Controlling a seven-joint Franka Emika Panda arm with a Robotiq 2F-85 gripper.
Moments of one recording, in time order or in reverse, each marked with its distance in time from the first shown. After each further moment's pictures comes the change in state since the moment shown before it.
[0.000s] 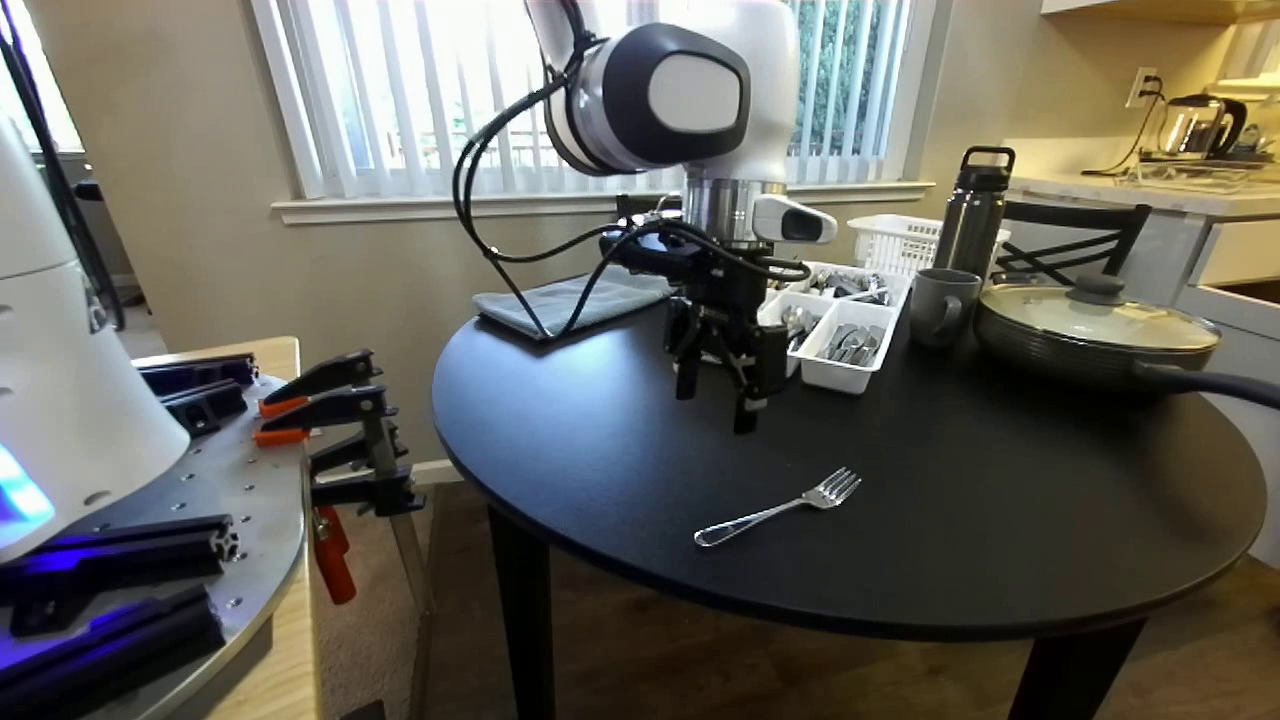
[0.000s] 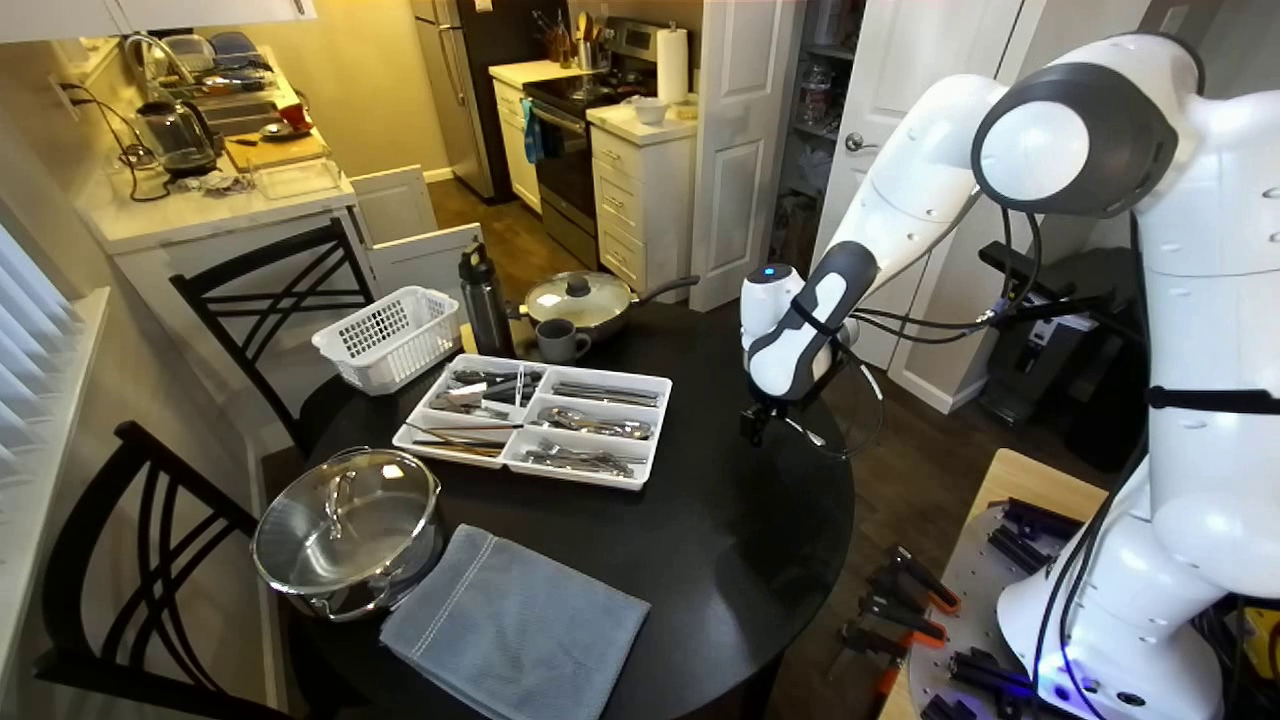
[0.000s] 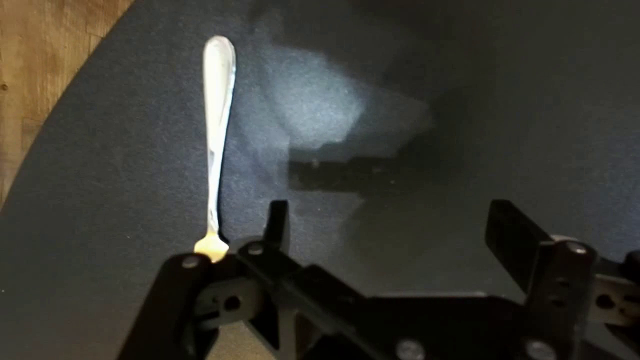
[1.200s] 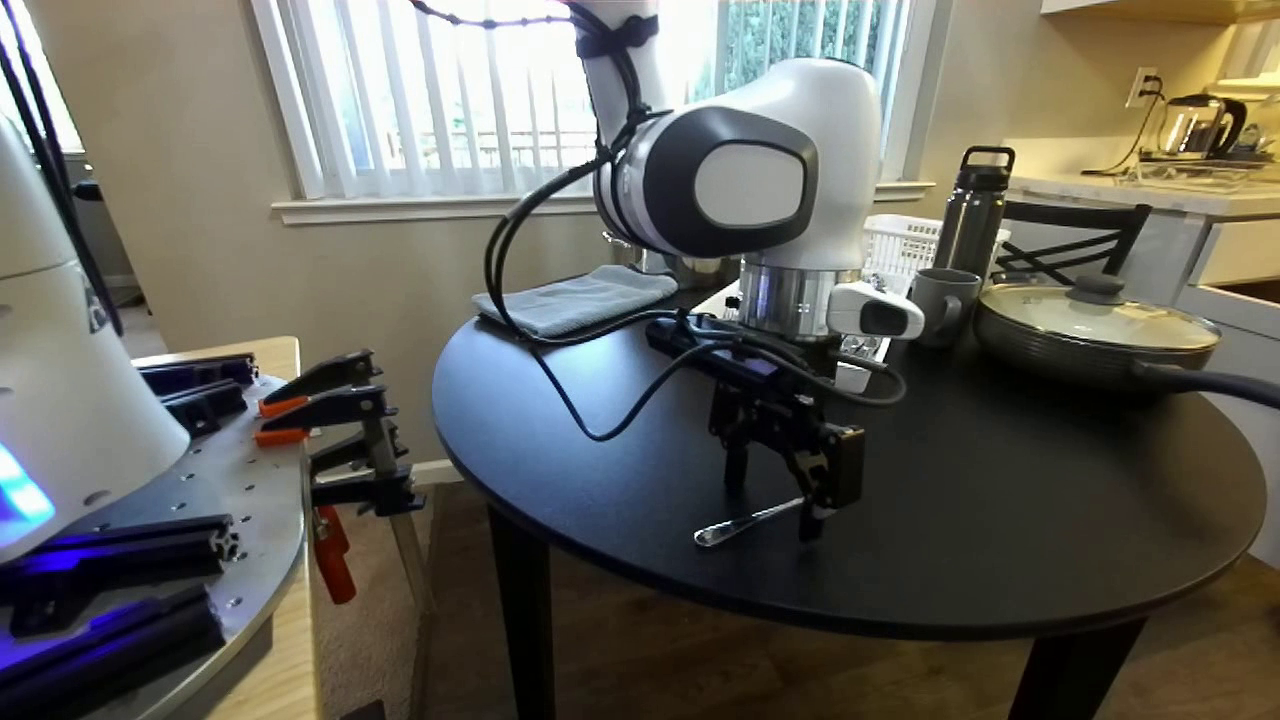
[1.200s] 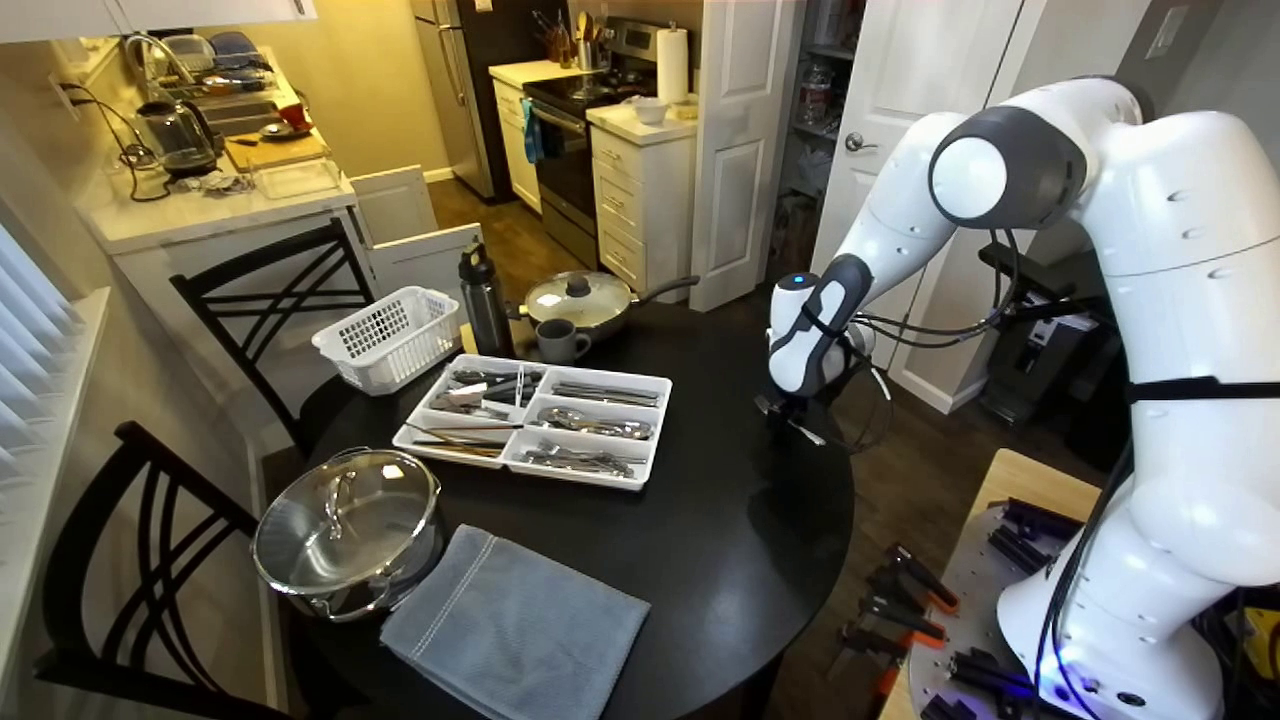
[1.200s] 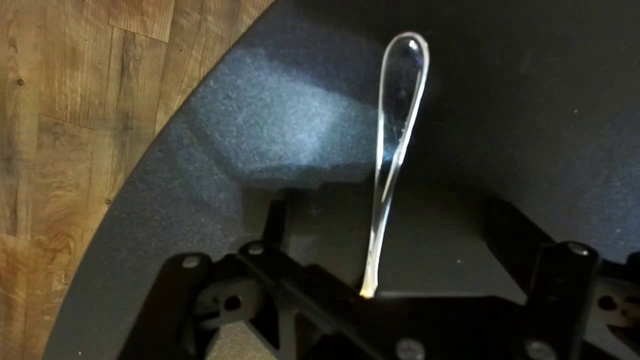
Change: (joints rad) arm -0.166 0.167 -0.006 0.104 -0.006 0.092 -0.161
